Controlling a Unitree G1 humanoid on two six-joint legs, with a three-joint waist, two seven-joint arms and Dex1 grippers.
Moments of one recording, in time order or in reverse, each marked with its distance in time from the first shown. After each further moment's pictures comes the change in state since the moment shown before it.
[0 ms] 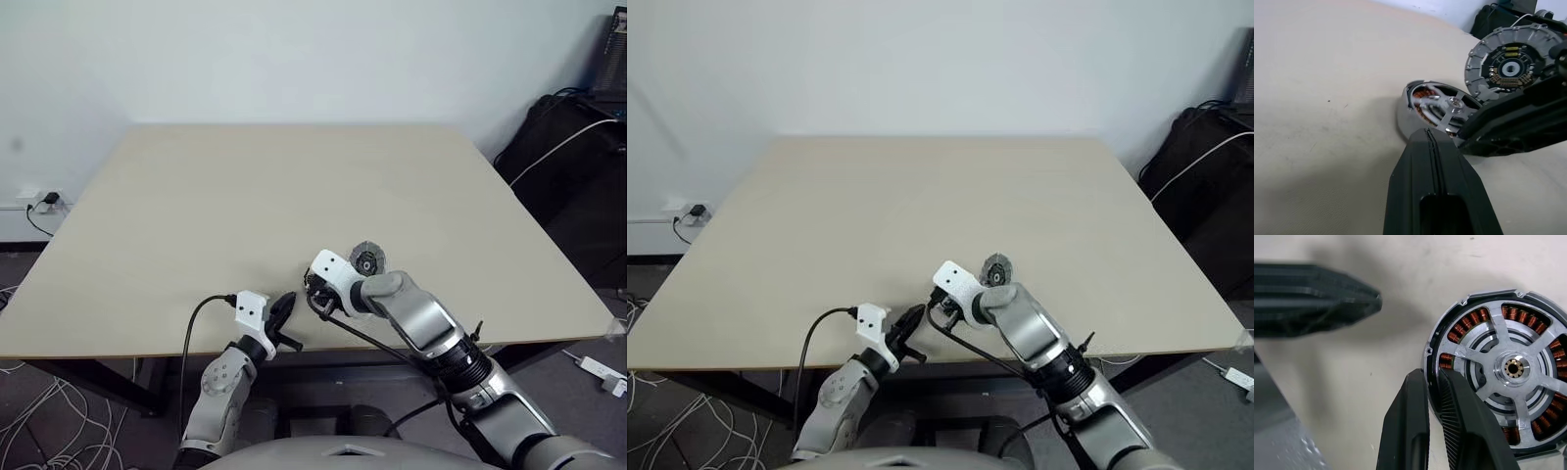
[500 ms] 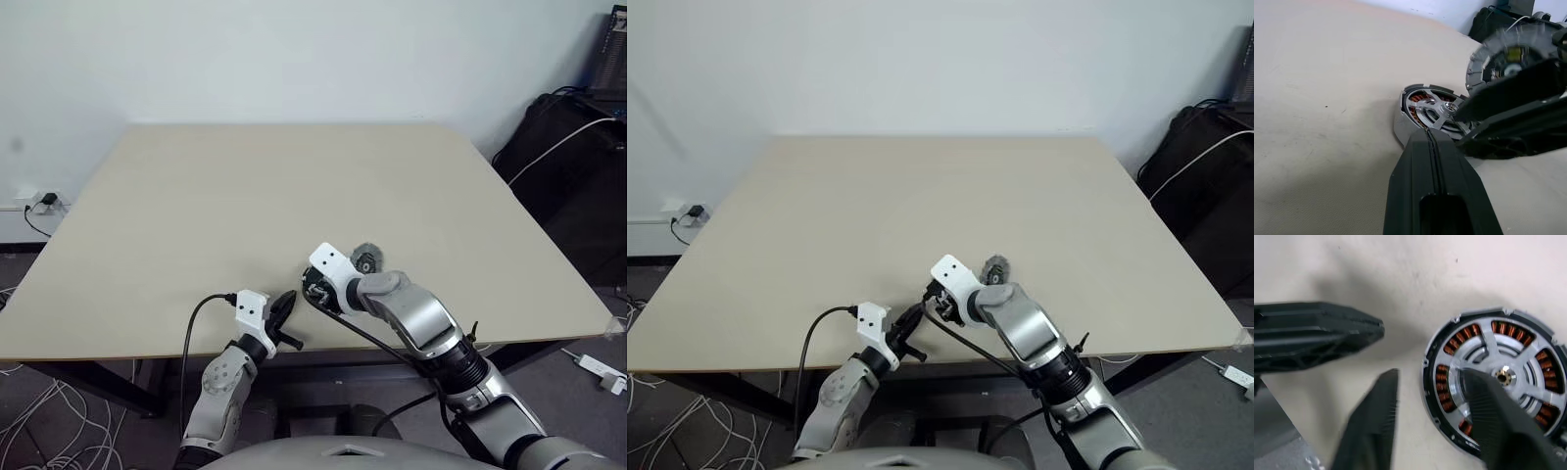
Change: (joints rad) left arm -0.008 -0.002 0.000 0.010 0.000 -0.018 -0.002; right arm 0.001 0.033 -0.028 -0.035 0.064 0.004 -0.095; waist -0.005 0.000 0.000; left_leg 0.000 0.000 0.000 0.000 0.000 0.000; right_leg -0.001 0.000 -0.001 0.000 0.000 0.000
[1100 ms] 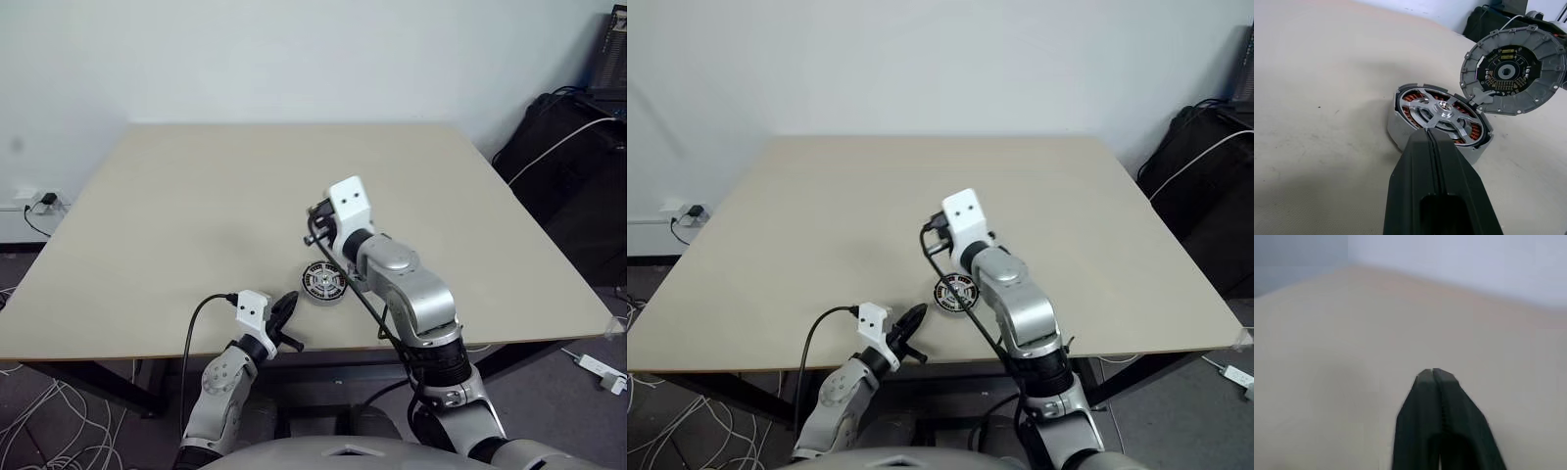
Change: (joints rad) left arm 0.000 0.009 -0.006 0.000 -0.001 0.002 -0.028; right arm -0.002 0.200 -0.319 -0.080 -0.024 -0.380 -0.351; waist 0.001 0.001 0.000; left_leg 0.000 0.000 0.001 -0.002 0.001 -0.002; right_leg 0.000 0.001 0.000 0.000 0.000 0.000
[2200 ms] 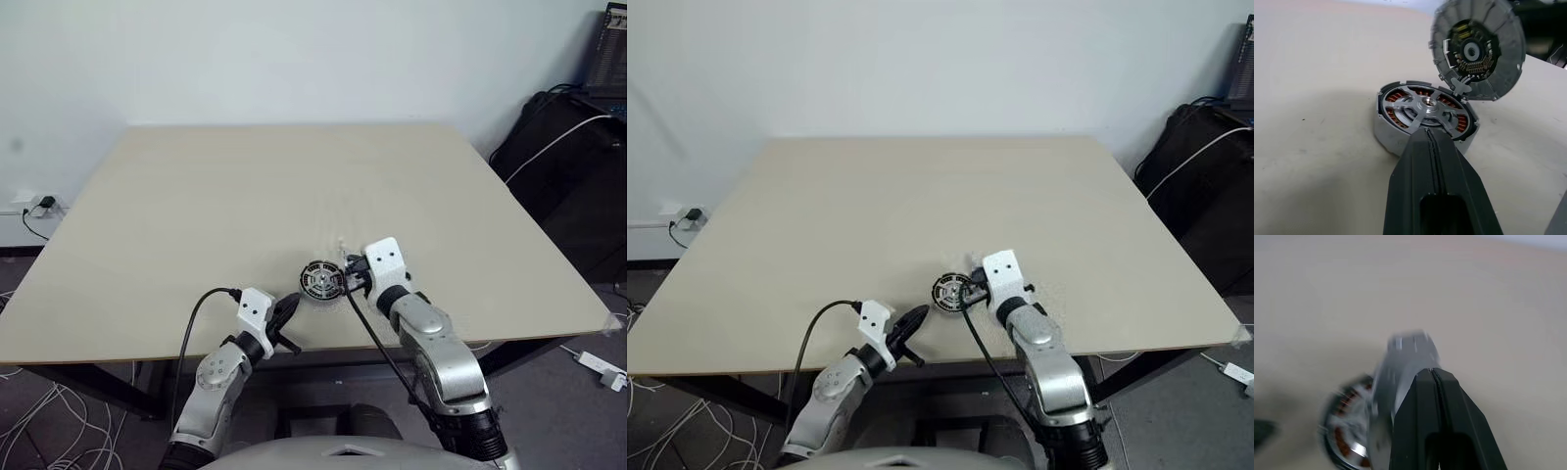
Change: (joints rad) left arm -0.015 0.079 -0.032 -0.045 0.021 0.031 -0.012; right arm 0.363 -0.064 0.048 -0.098 0.008 -0.104 0.123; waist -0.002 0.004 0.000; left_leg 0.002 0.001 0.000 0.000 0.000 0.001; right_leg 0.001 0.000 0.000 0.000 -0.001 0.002
